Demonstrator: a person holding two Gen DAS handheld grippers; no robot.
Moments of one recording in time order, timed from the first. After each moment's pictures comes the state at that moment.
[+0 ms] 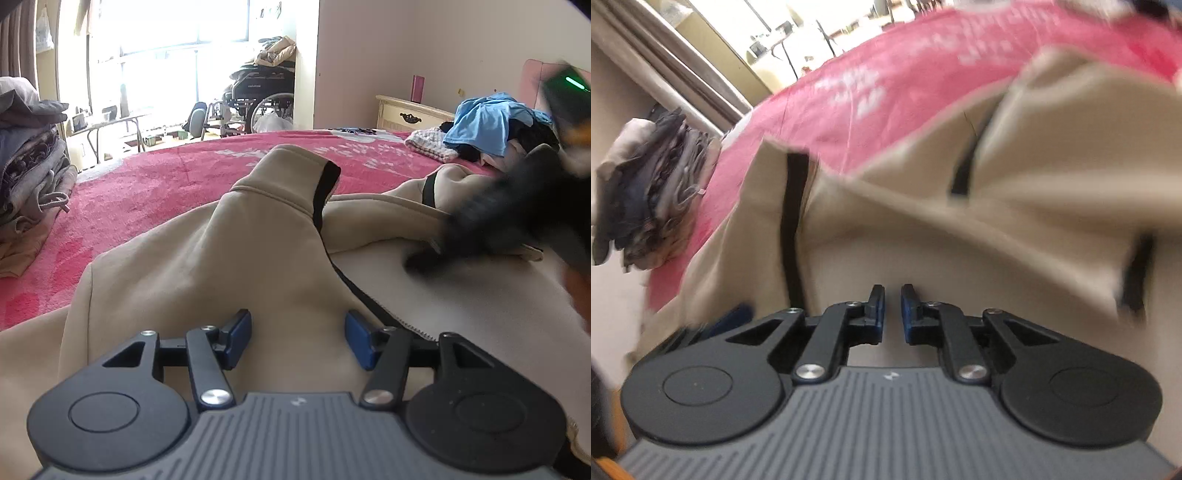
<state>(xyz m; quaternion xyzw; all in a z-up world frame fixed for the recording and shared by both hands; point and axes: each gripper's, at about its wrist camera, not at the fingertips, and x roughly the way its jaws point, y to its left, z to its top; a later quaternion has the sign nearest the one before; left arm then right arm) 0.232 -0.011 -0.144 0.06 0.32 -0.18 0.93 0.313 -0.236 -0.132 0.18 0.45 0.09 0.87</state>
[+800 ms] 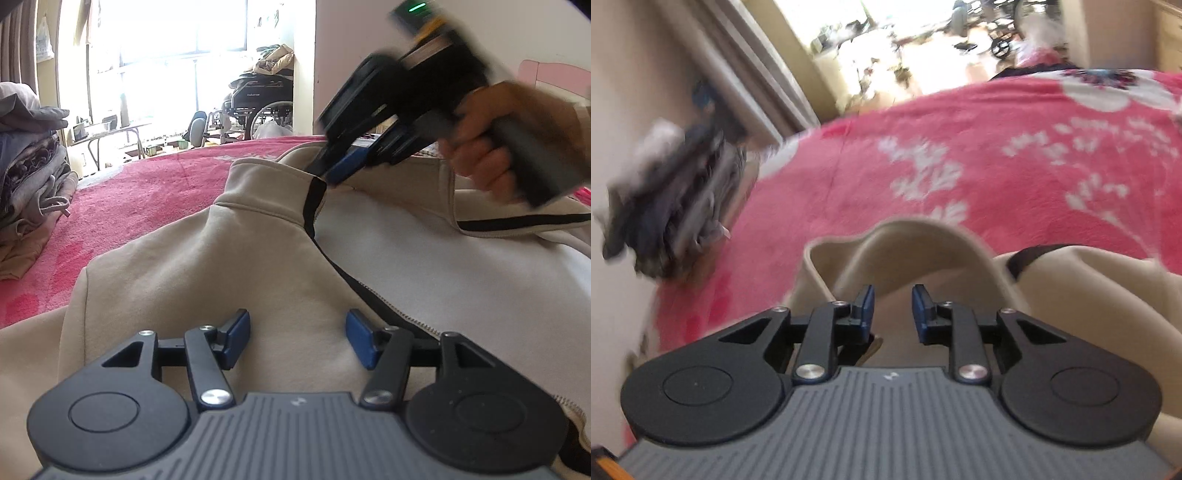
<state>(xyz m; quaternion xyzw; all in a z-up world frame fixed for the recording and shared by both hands) 0.228 -0.015 -0.149 0.06 0.31 -0.18 0.93 0.418 -0.198 -0.095 0.11 0.44 0.19 0.87</state>
